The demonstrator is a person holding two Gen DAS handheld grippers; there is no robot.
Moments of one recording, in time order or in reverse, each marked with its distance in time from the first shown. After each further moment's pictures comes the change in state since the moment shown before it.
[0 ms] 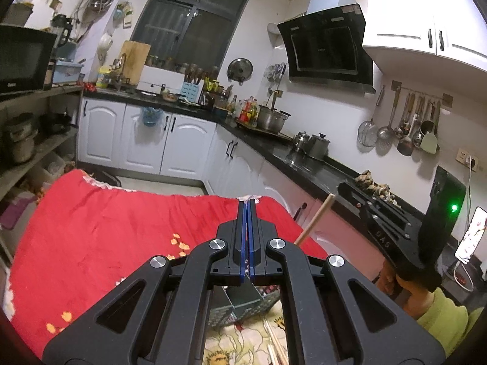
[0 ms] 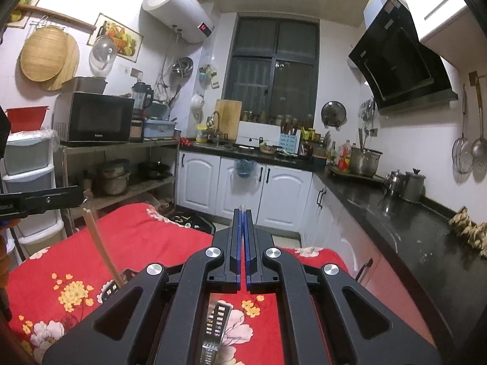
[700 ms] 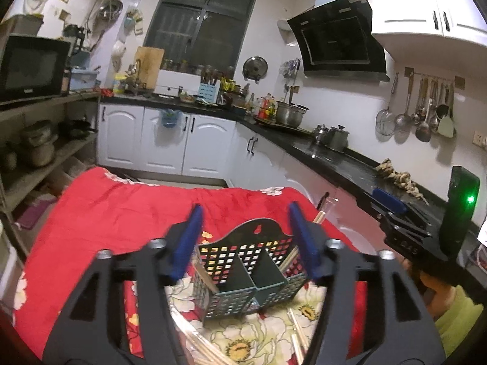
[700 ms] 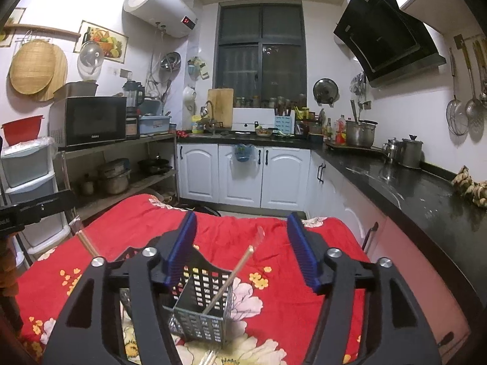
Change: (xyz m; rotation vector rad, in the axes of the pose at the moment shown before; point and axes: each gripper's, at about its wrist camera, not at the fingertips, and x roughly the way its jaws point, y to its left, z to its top) left arm -0.007 -0.002 -0.031 0.063 -0.013 0.125; right arm -0.018 -0.004 -0.034 0.101 0.056 0.001
